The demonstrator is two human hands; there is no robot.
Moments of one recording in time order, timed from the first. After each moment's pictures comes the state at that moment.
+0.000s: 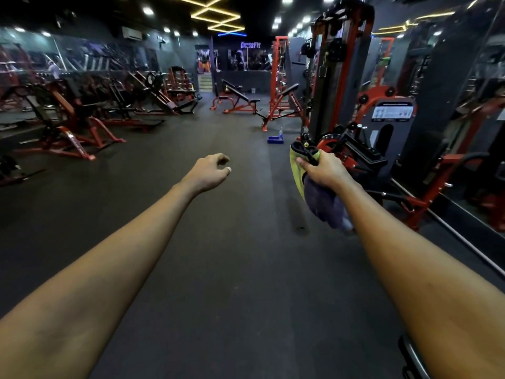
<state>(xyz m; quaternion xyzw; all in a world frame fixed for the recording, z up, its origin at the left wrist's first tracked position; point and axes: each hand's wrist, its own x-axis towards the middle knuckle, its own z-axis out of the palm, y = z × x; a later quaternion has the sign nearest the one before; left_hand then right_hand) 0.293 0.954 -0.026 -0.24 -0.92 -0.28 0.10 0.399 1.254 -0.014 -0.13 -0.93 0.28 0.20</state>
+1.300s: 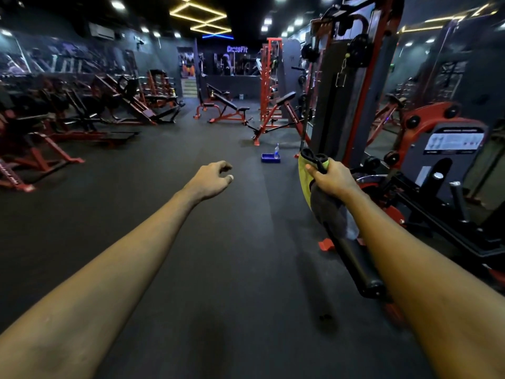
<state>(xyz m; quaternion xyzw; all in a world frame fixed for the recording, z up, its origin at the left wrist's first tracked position) -0.618 1.207 -0.037 -0.29 -0.91 -0.29 0.07 -0.497 1.516 -0.030 -0.17 -0.91 0.29 0.23</state>
